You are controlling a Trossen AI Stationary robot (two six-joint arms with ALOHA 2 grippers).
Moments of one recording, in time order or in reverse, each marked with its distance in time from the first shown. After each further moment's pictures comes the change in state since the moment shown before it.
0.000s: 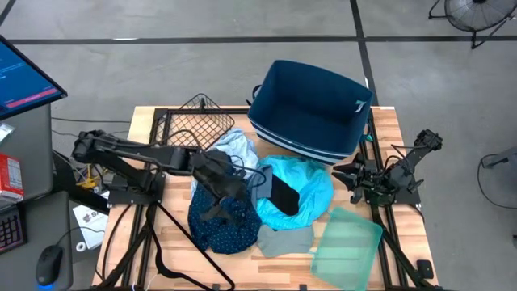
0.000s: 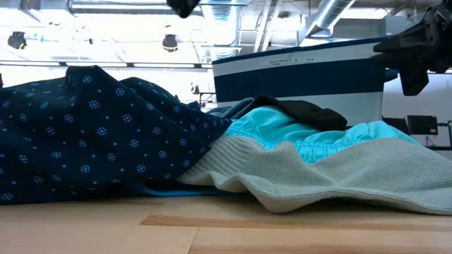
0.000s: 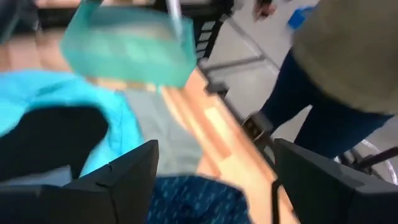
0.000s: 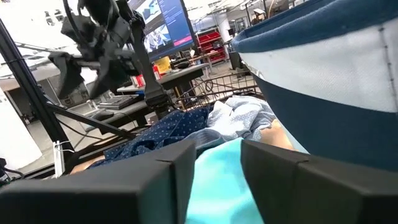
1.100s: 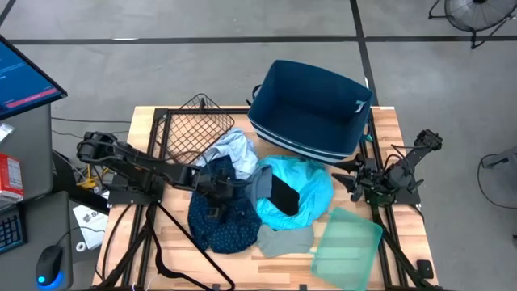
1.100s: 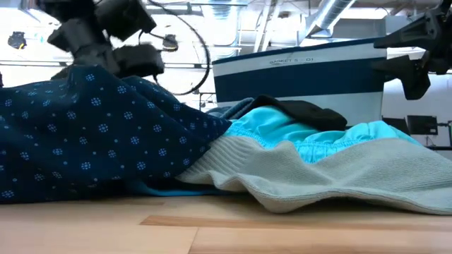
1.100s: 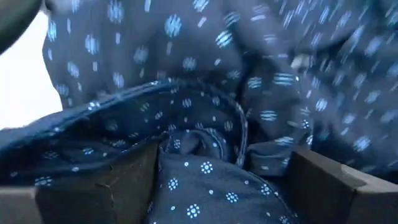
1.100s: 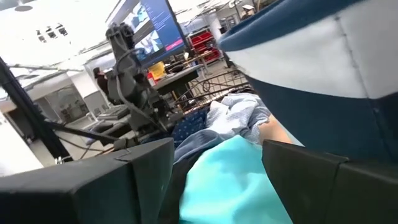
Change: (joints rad) left arm 0.005 0.052 -0.518 0.239 -0.510 -0.068; right arm 0.000 0.000 0.000 -0.008 0.036 0.109
